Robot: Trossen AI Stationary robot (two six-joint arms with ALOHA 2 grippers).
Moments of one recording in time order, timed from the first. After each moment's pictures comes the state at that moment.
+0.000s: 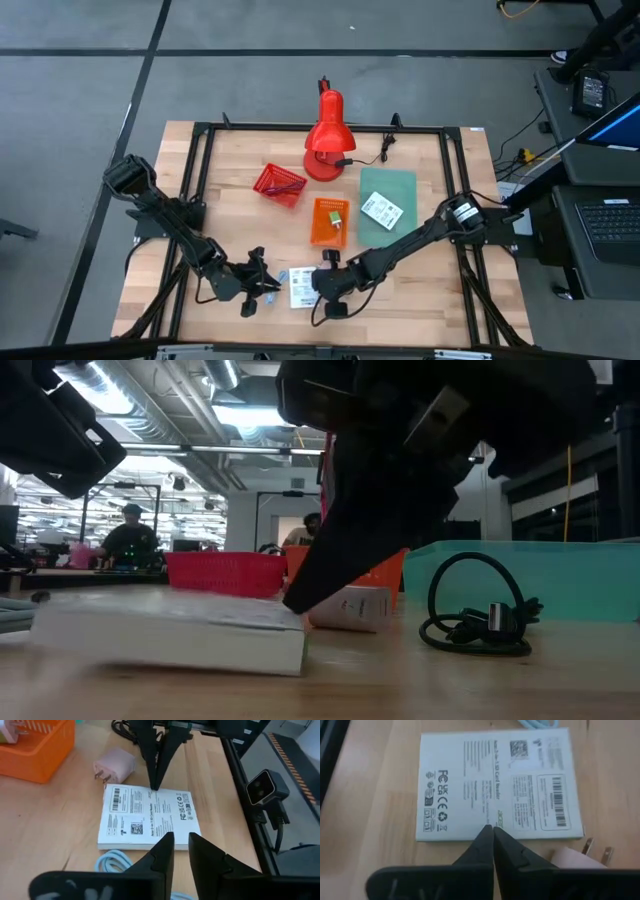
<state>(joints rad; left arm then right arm) -0.77 1.50 0.61 0.26 -0.51 -0.69 0.45 2.12 1.38 -0.20 0.17 0.35</state>
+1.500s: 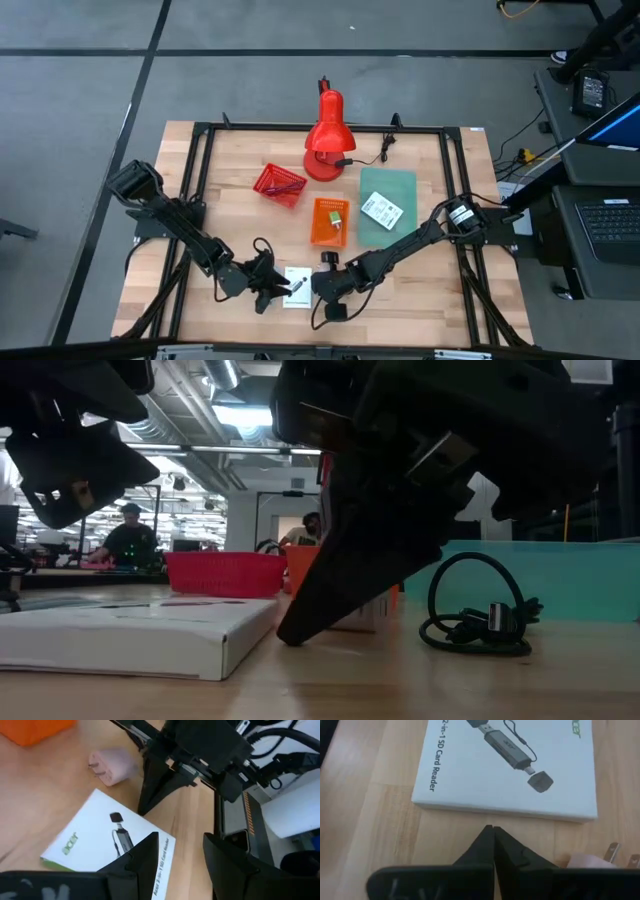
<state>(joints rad) -0.71 1.58 0.61 0.47 -0.49 -1.04 0.45 2.15 1.38 -0.14 0.17 0.32</state>
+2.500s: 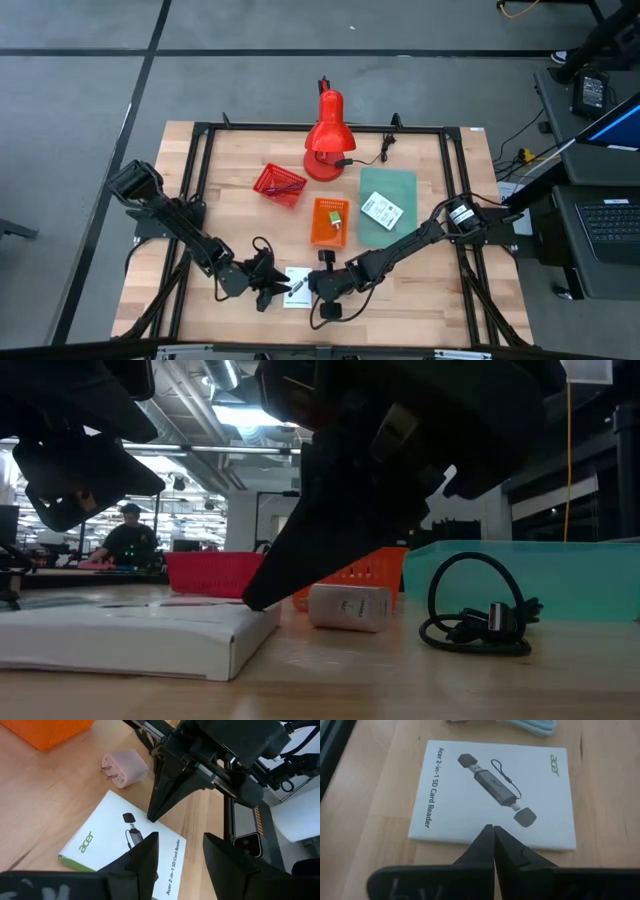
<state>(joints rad) -0.71 1.58 0.61 0.44 -0.53 -1.04 0.45 2.15 1.38 -0.08 0.23 0.31</state>
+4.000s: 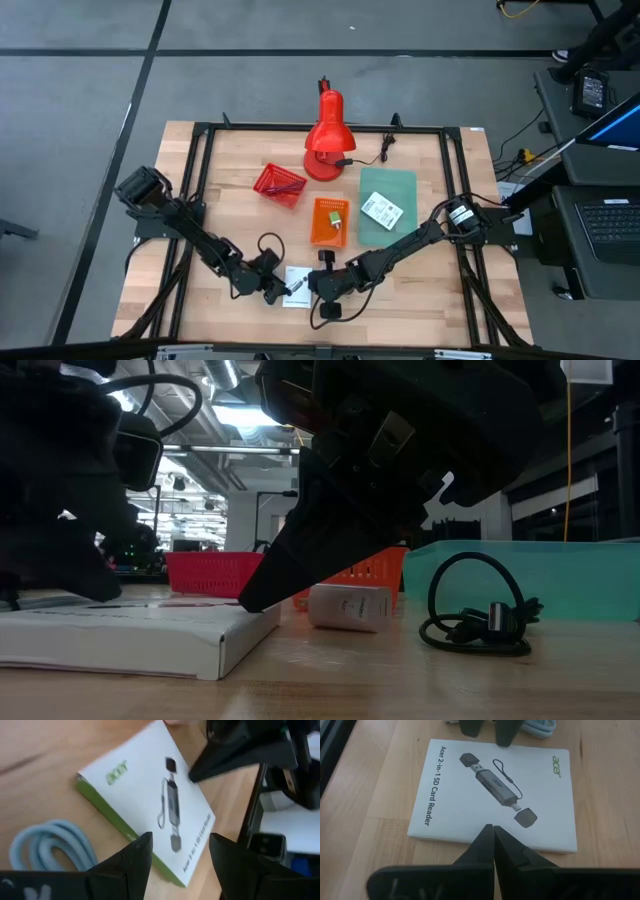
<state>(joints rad) -0.66 1.68 0.61 0.39 -0.32 -1.43 0.45 2.17 1.37 -0.07 0.23 0.31</state>
